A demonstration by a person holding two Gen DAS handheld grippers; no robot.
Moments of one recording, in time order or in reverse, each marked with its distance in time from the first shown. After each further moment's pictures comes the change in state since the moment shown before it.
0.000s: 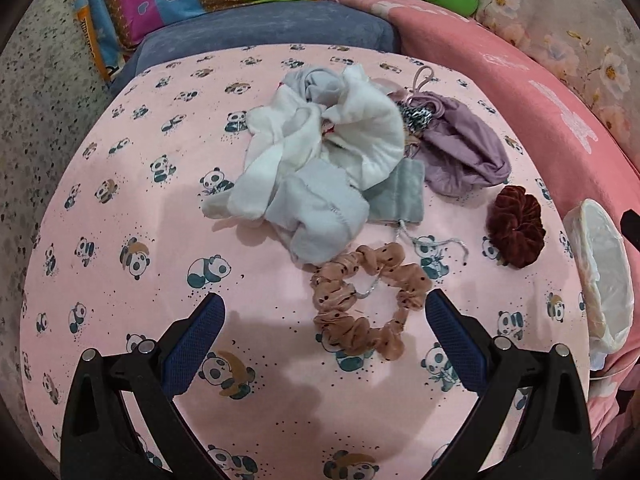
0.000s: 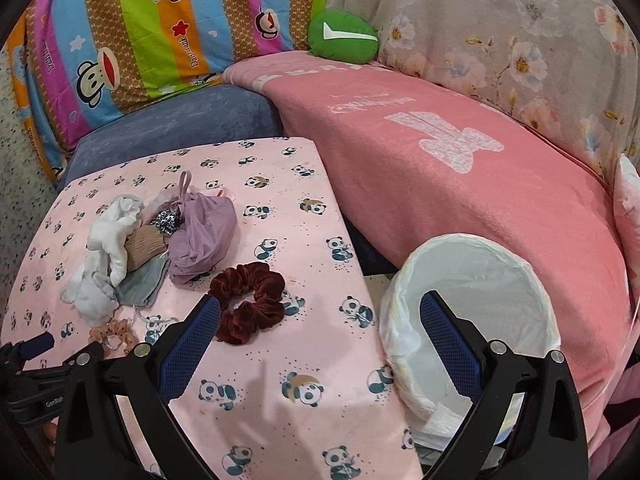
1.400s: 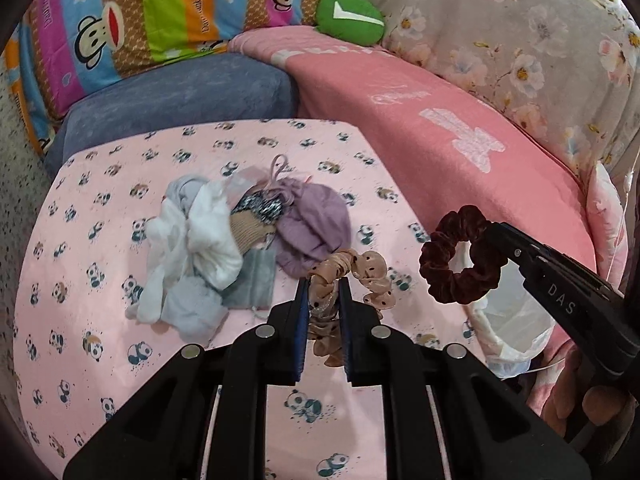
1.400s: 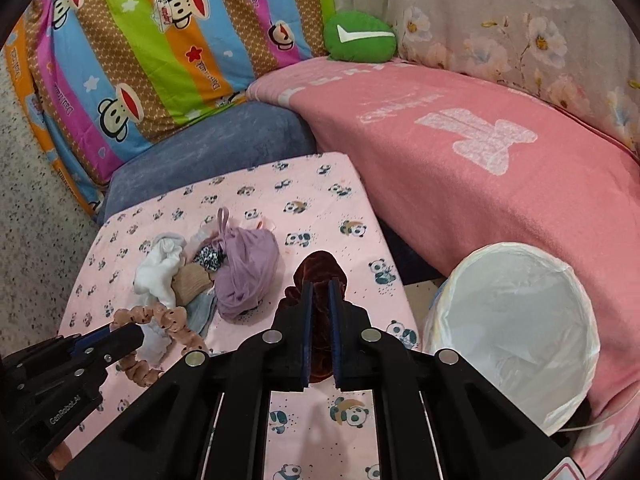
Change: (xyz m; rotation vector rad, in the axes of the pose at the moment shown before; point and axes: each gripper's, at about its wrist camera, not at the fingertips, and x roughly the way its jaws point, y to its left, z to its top) left arm -0.077 -0.086 0.048 0.179 -0.145 -0.245; right arm -0.014 -0.018 0.033 0.108 -0.022 0.179
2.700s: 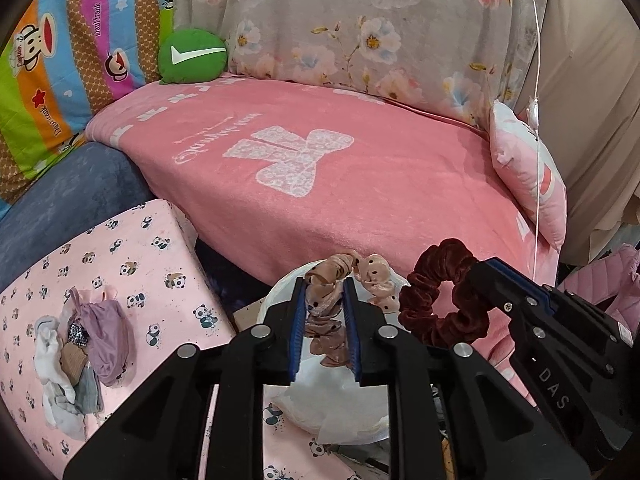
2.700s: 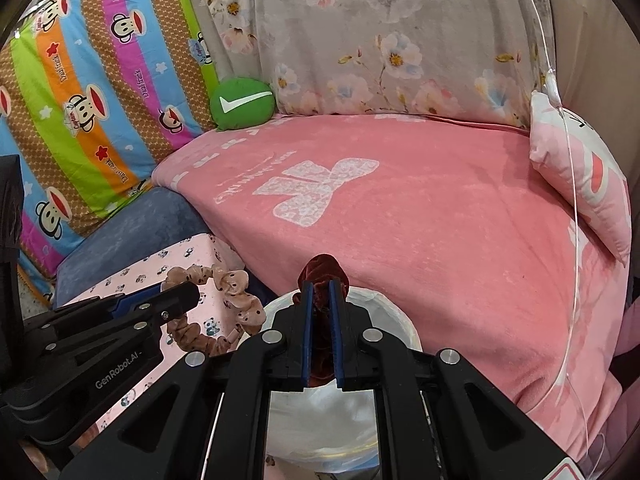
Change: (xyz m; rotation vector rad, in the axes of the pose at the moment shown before) left arm 0.025 -0.221 0.037 0.330 -0.042 -0.210; right arm -0.108 -0.196 0.007 0.225 -0.161 -0.201
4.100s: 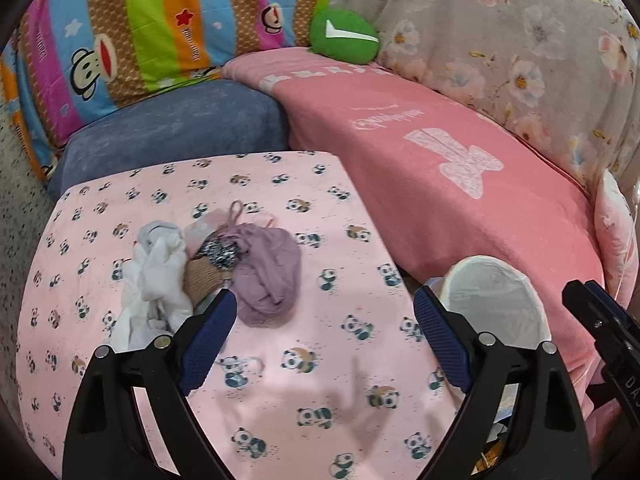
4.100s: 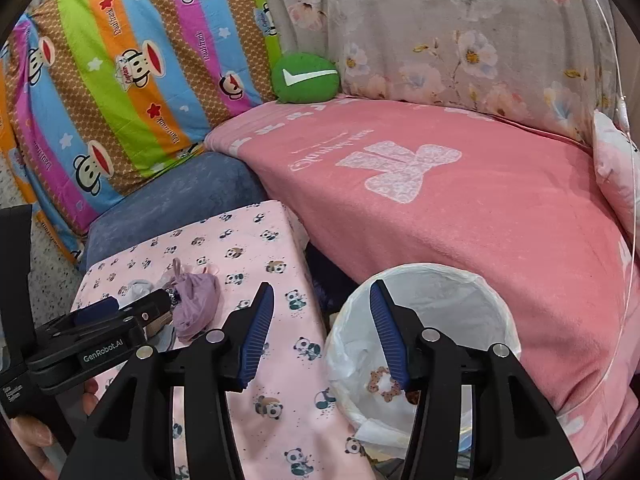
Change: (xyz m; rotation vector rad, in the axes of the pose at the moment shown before) left arm -0.049 0.163 -0.070 -0.329 -0.002 0.287; right arm 0.010 0.119 -0.035 -0.130 0.051 0.126
